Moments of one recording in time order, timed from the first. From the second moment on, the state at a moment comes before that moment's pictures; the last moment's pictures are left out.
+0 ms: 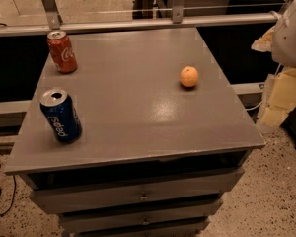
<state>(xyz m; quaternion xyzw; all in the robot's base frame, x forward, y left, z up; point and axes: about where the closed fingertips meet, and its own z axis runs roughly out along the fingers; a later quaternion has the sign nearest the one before) 0.438 -0.217 0.977 -0.60 0.78 -0.04 0.16</state>
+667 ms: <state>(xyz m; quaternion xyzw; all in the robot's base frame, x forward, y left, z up) 0.464 -0.191 0.971 -0.62 0.76 -0.02 0.18</state>
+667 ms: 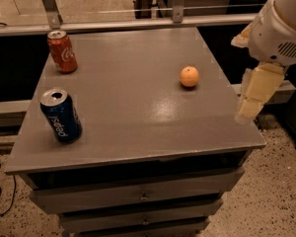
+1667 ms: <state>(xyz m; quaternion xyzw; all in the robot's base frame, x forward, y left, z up) 0.614 -0.016 0.973 -0.64 0.69 0.06 0.32</state>
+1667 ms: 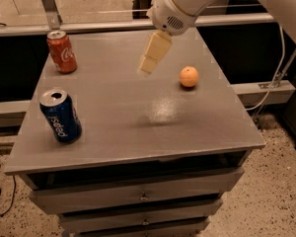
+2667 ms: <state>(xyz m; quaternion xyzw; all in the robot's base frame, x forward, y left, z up) 0.644 0.026 0.964 -0.62 0.68 0.10 0.37</state>
